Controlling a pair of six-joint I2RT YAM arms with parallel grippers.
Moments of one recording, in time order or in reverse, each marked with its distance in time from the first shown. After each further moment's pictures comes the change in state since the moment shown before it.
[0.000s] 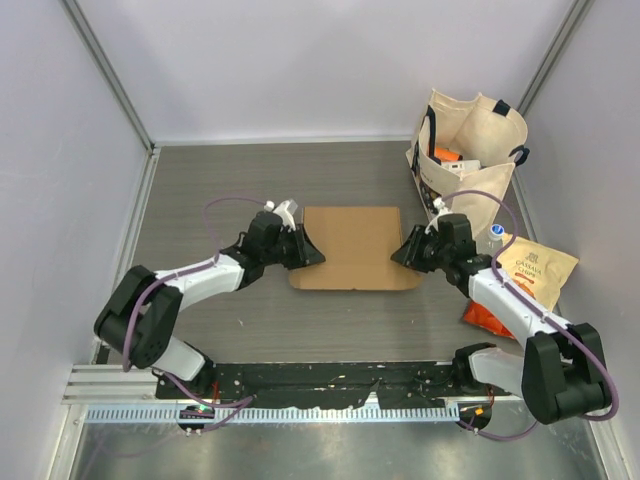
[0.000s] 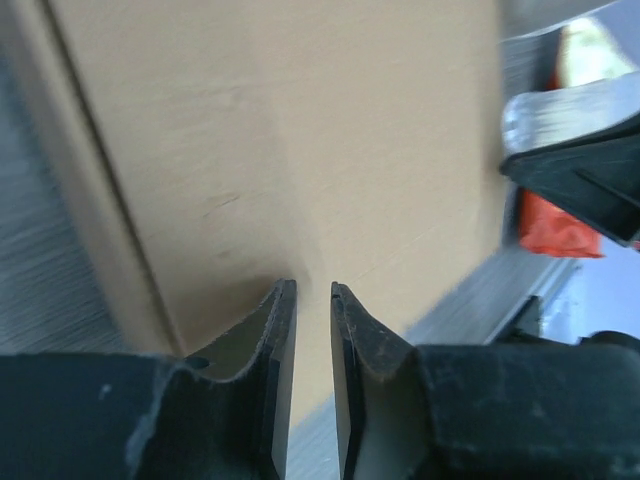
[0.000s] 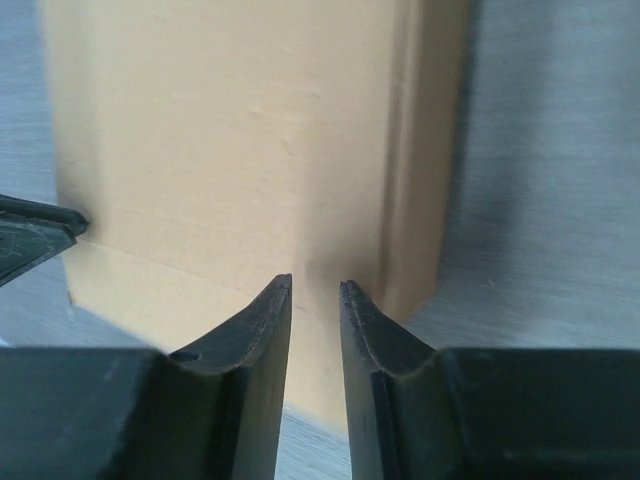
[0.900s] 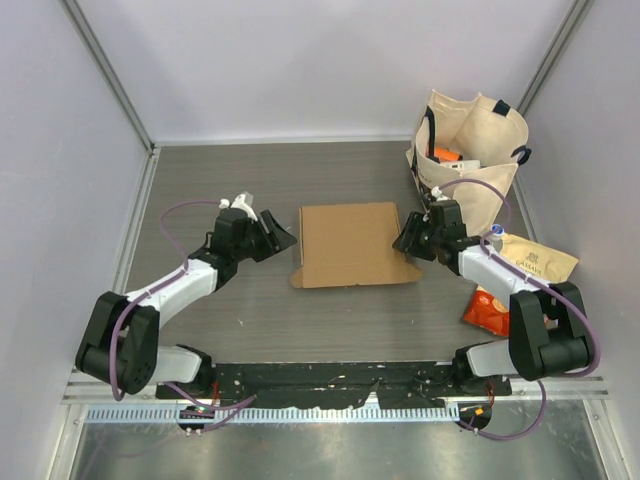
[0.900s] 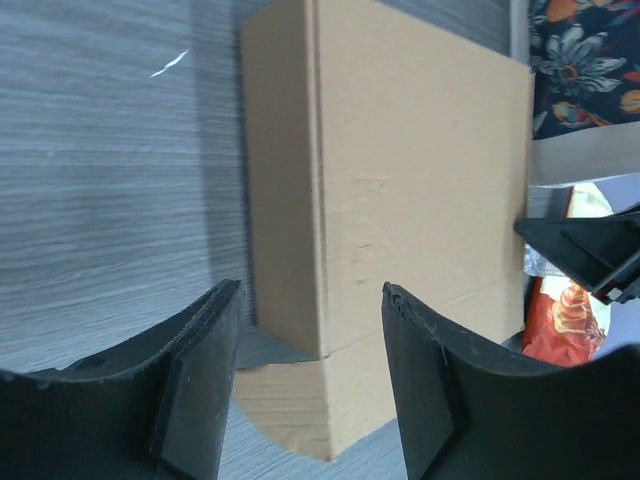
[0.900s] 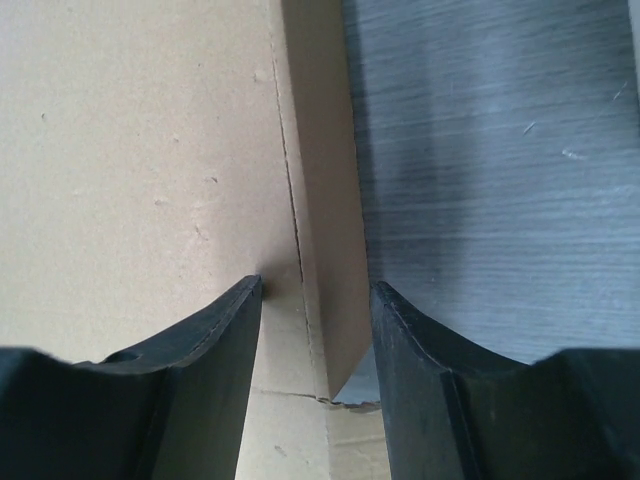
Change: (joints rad) left arm 0.187 -0.152 -0.079 -0.080 -0.111 -0.027; right arm -0.011 0.216 0.082 0.016 0.168 -0.027
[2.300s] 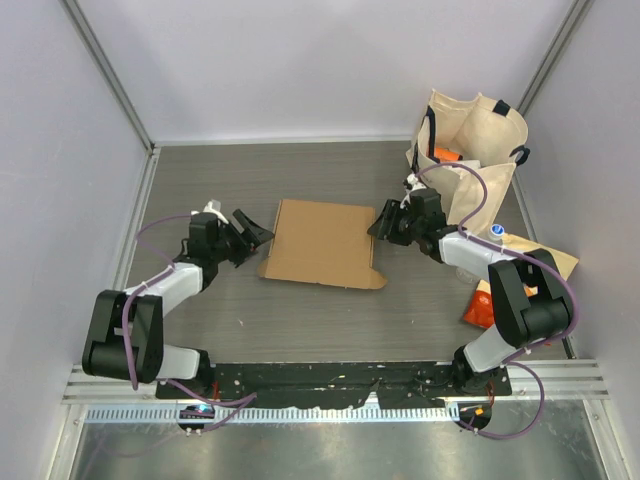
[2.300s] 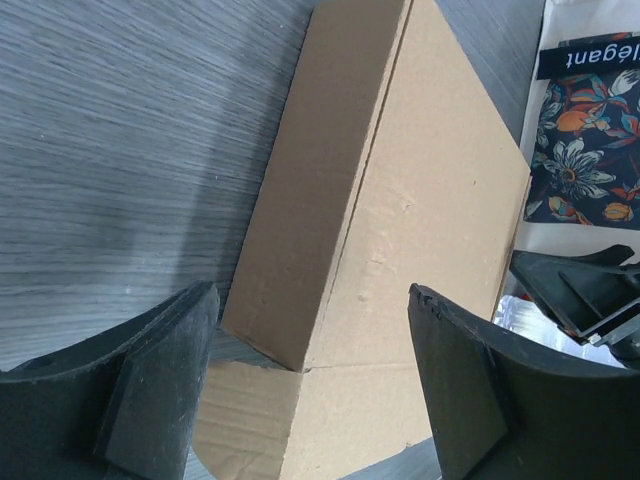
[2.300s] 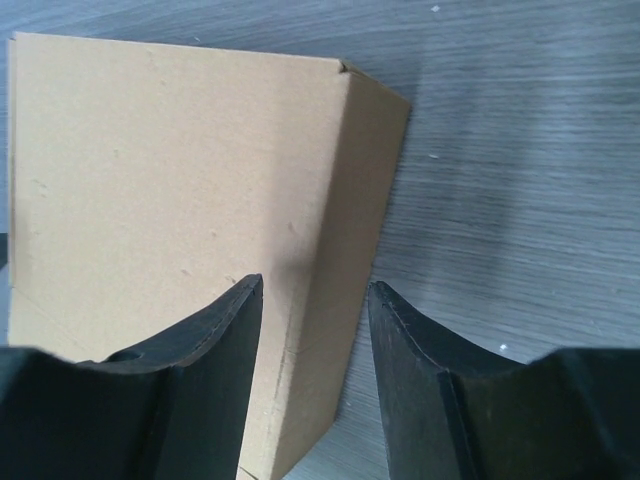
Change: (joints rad) left arm 0.261 0.028 -0.106 0.085 0.110 -0.095; right arm 0.091 0.211 0.115 0.214 -0.087 0.029
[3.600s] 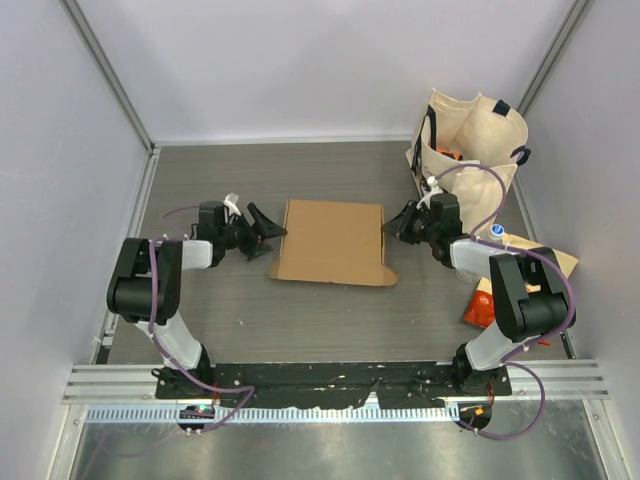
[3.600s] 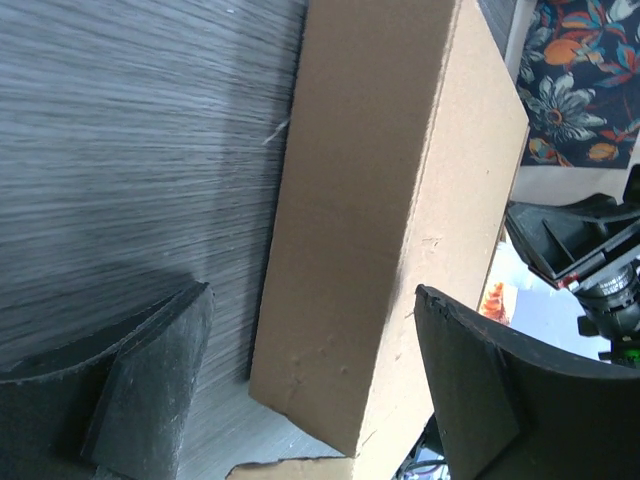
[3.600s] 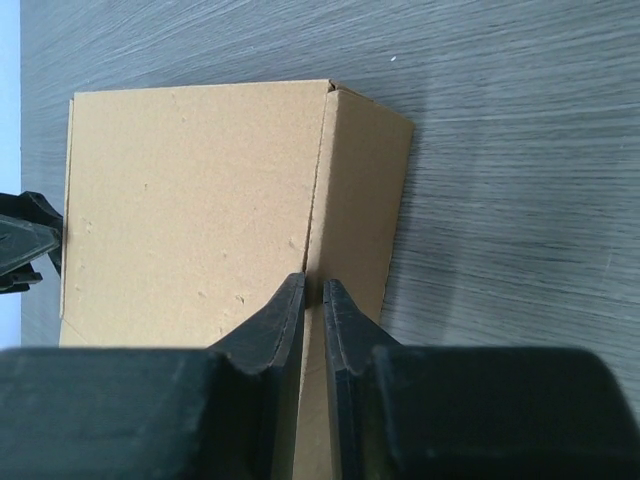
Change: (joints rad) left arm 0.037 0.371 0.163 0.121 0.299 0.025; right arm -0.137 0.027 -0.112 0.255 -0.146 0.056
